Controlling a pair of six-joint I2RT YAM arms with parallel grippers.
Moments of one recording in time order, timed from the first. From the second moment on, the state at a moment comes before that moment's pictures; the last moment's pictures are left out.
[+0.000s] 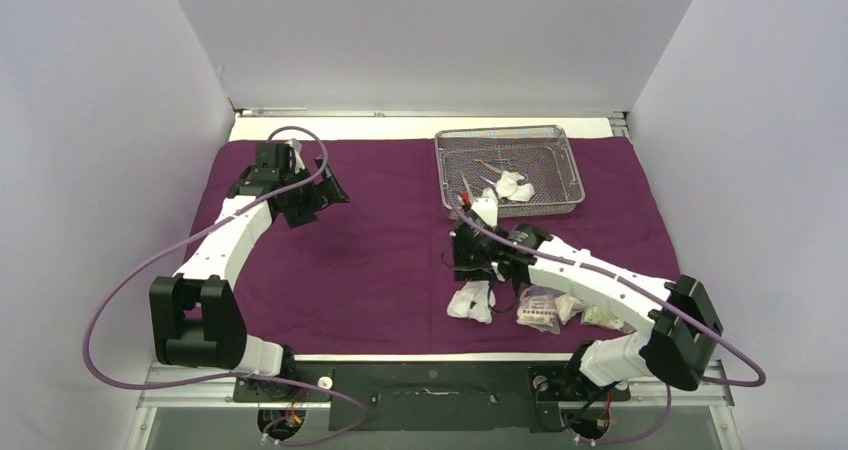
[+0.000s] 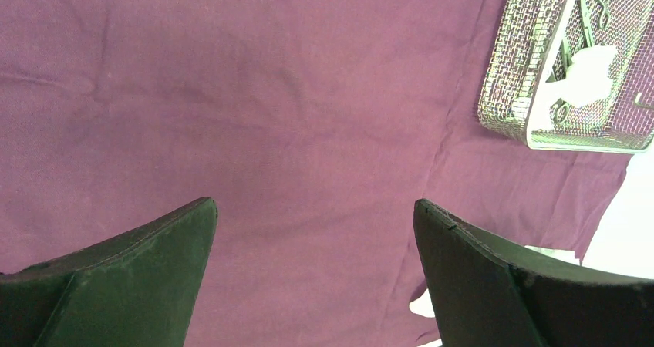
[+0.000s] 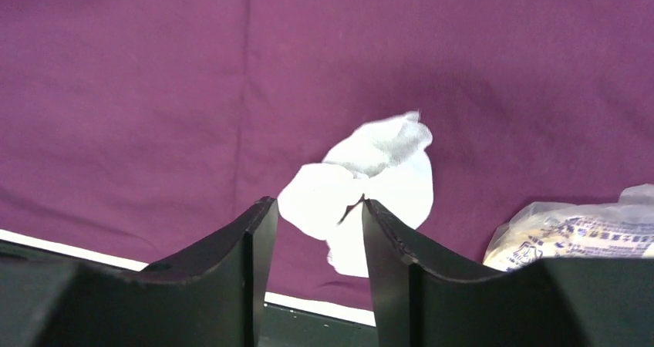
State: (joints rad) left arm -0.08 1.43 1.10 -0.56 0.24 -0.57; right arm 0.90 1.35 0.98 -0.74 0.24 0.72
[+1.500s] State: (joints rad) left arm -0.06 1.53 1.26 -0.64 0.08 -0.51; right arm 0.26 2.21 1.81 -0.74 0.26 0.48
